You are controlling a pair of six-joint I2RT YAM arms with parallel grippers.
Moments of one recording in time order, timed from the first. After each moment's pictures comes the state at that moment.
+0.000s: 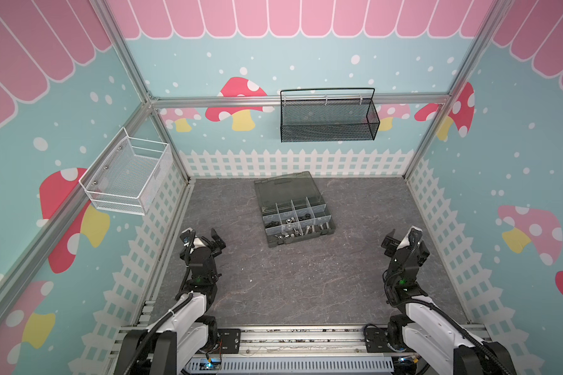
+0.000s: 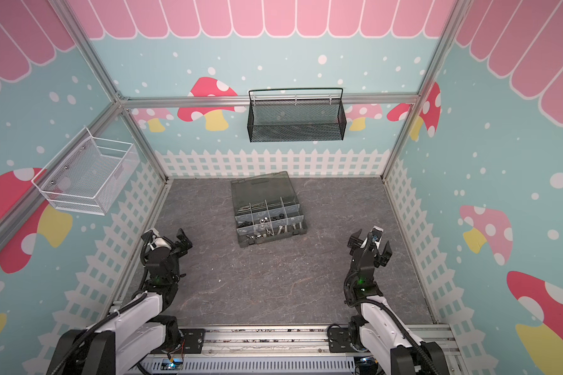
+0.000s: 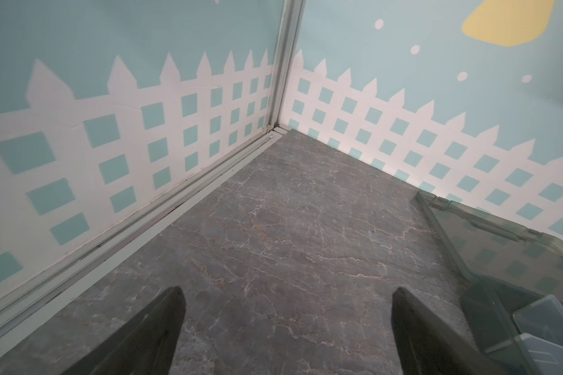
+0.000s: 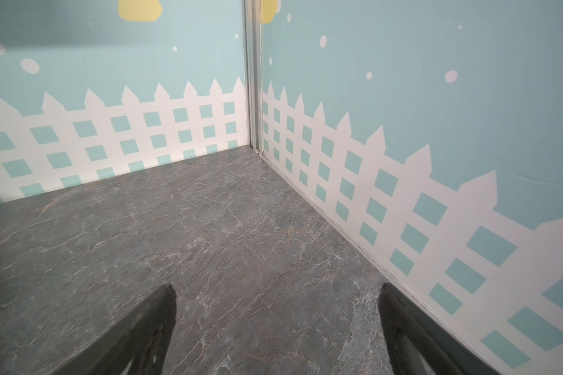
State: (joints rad) left arm -0.02 1.06 0.16 0.69 -0.41 -0.33; right arm 0.10 0.90 0.15 0.61 0.65 0.08
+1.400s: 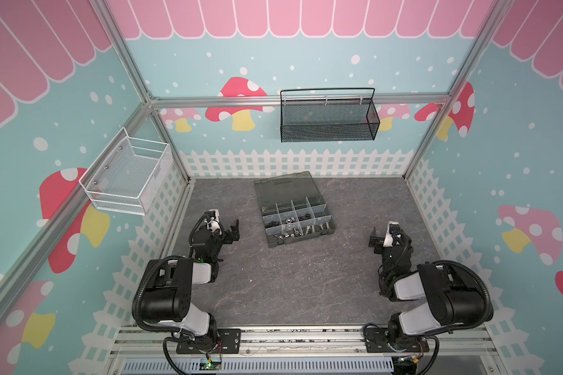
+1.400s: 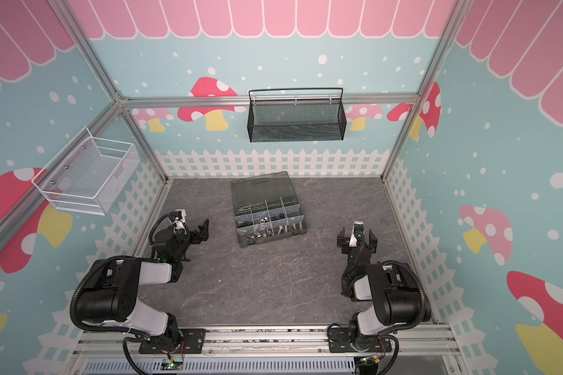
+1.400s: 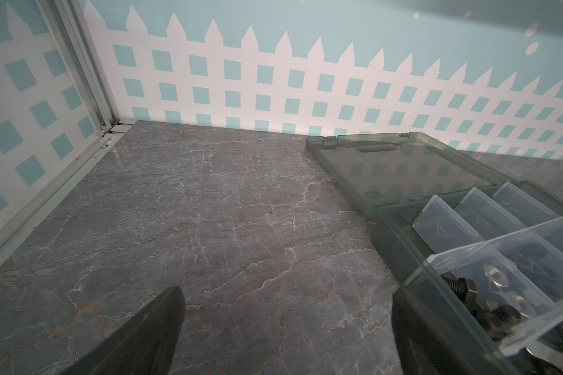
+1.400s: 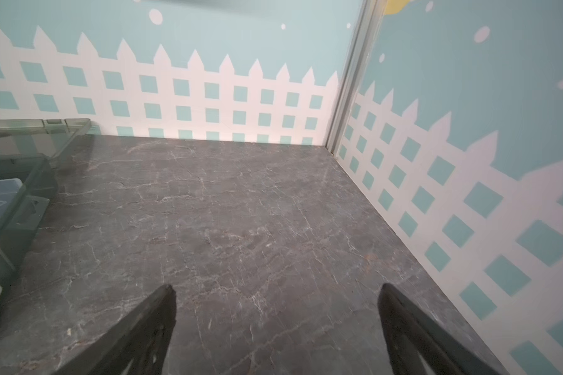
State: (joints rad) left arm 0.07 1.55 0.36 0.96 0.18 -0.11; right arm 0.03 1.52 0.17 1.25 0.24 -0.12
